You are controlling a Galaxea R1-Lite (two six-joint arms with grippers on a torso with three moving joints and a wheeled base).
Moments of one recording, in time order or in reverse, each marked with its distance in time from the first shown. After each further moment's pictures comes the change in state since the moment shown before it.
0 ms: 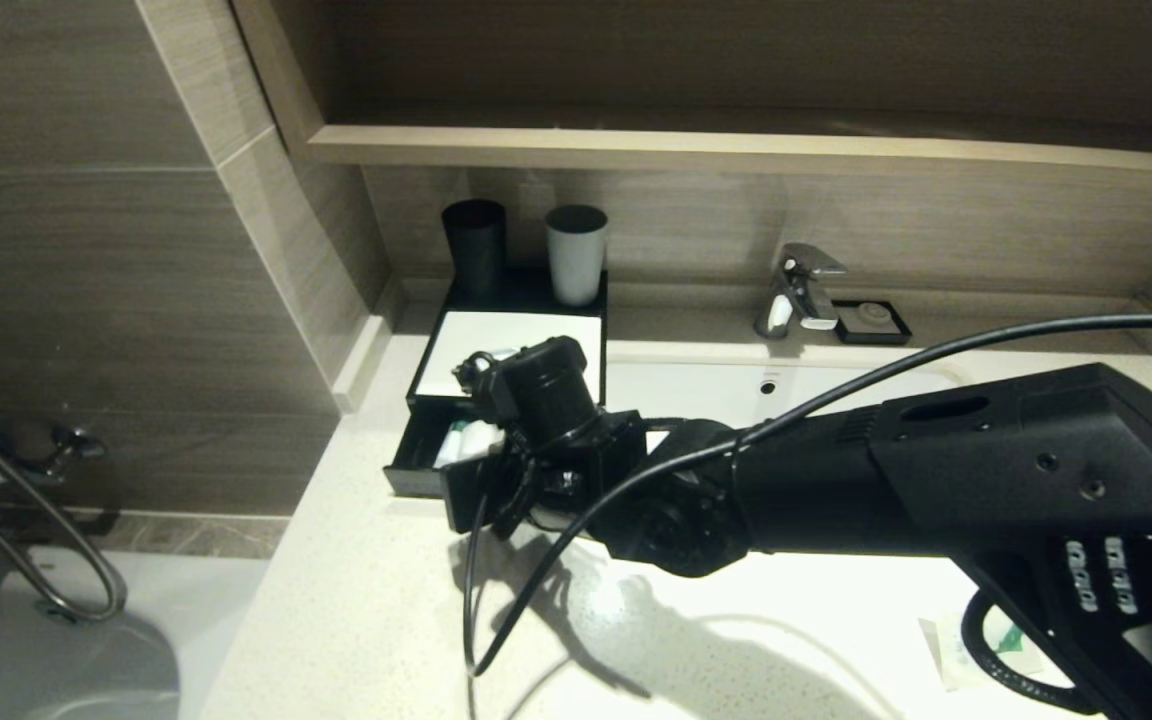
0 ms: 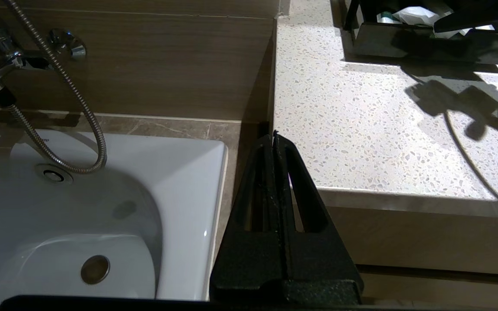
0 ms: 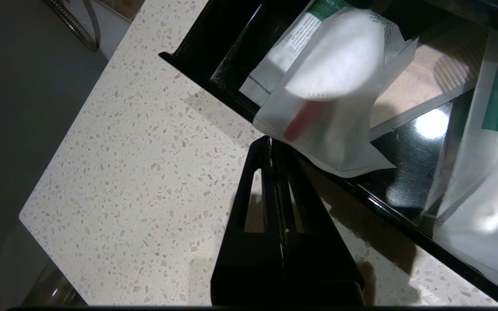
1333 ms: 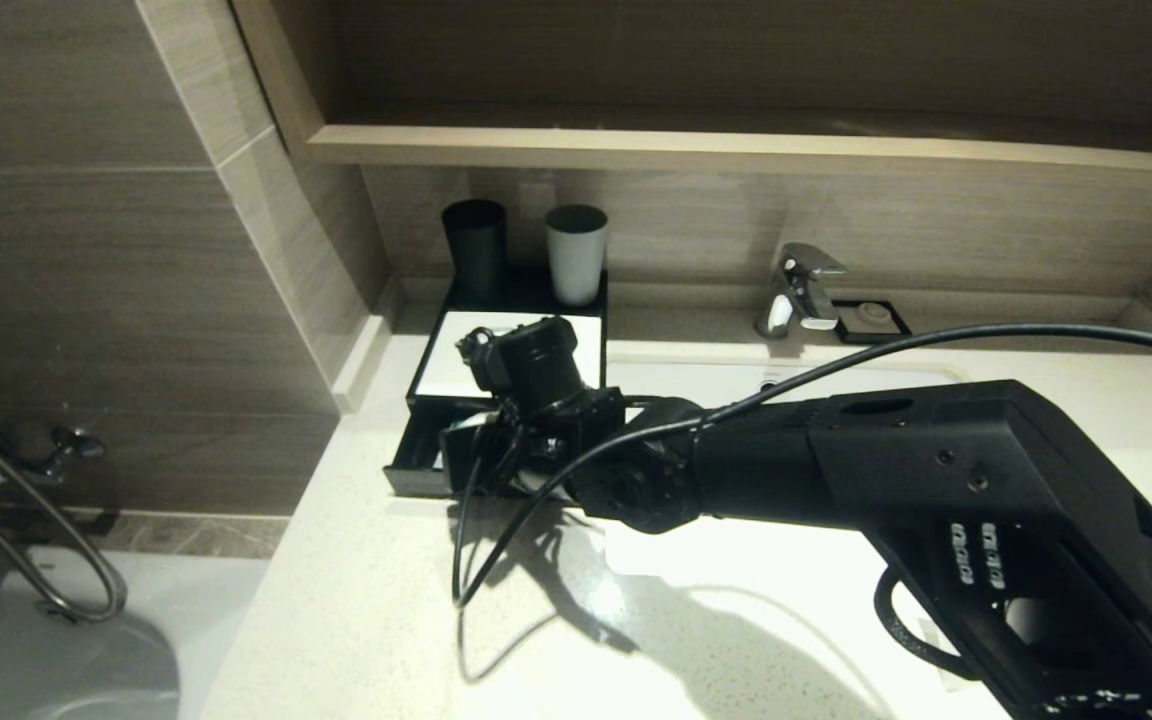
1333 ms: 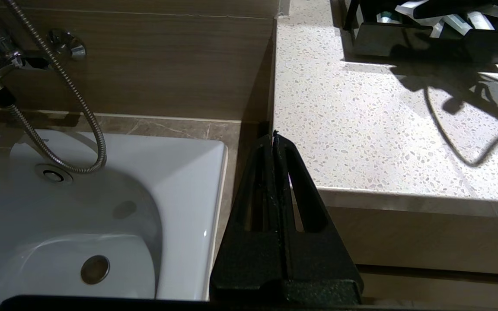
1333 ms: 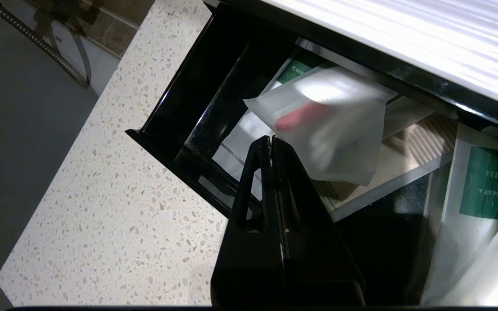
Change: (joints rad) left arm 0.000 0.000 0.000 0.000 0.000 0.000; right arm -0.042 0.117 -0.222 0.055 0.000 0.002
